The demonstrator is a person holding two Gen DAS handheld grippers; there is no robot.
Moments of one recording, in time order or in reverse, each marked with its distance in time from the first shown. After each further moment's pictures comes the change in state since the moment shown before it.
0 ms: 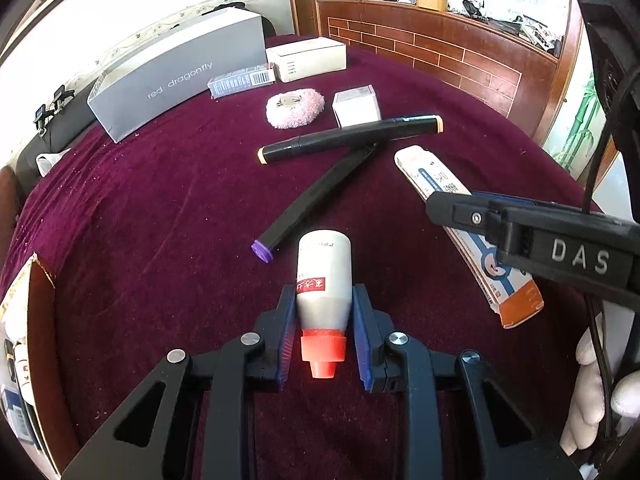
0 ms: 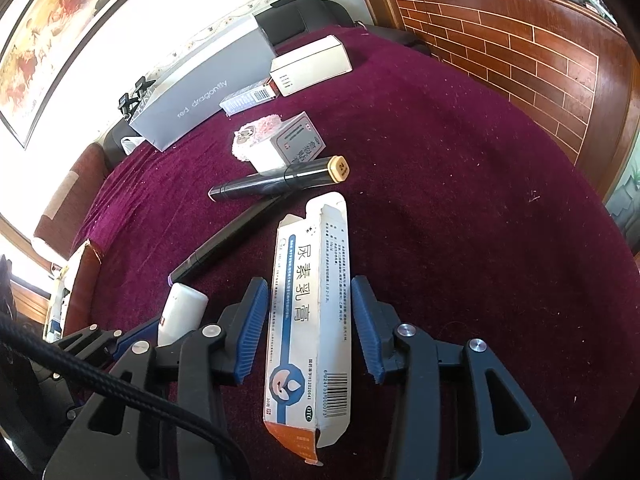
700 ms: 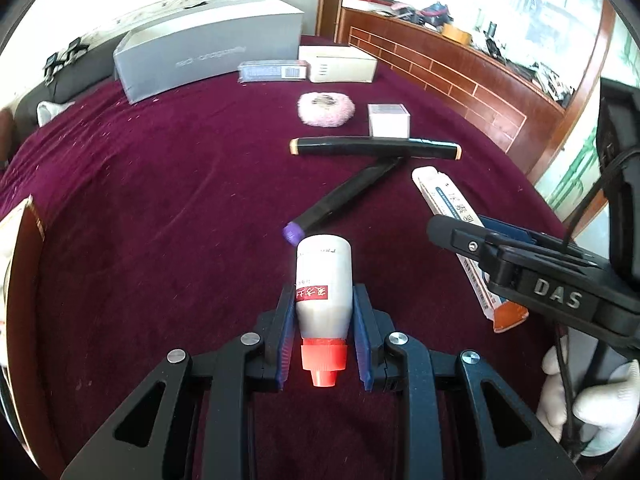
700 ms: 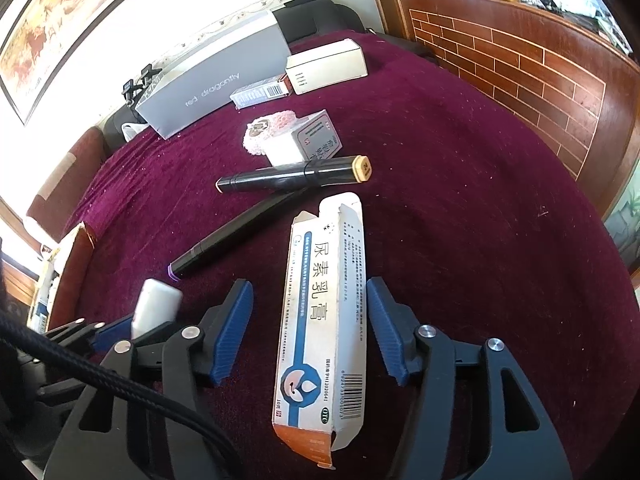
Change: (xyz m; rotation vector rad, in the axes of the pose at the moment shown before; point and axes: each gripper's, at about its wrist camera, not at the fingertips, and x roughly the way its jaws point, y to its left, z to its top) left arm -0.014 0.038 -0.015 -0.179 -0.024 -0.102; right arm 0.003 0.016 -0.005 -0.084 -0.010 -0.042
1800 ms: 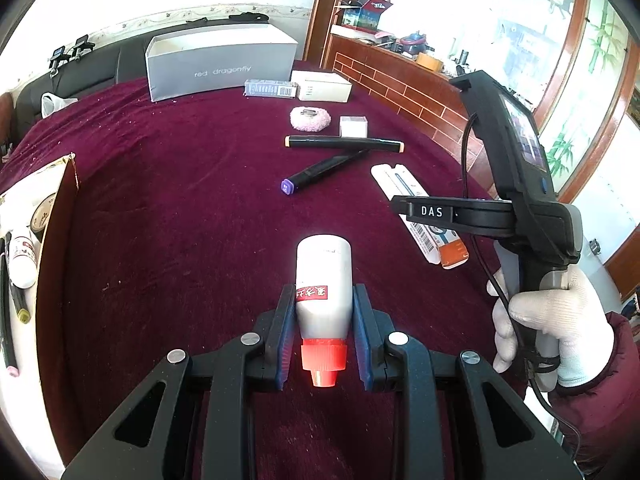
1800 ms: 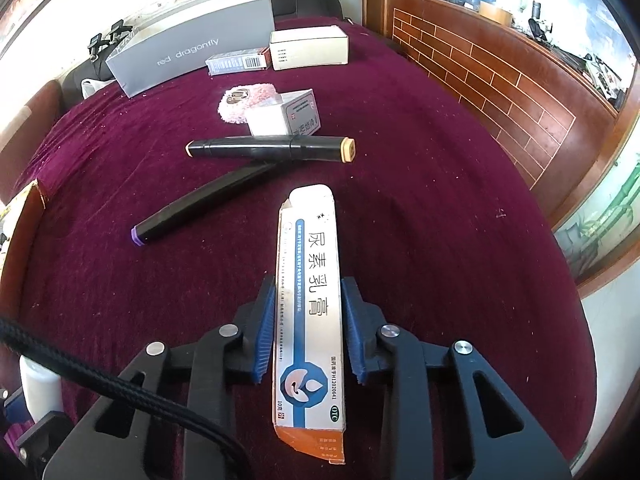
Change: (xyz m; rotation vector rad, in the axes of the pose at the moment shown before) left arm -0.073 0.006 -0.060 -0.016 -0.091 -0.099; right arm -0.004 0.020 -0.003 -0.096 0.084 -0.231
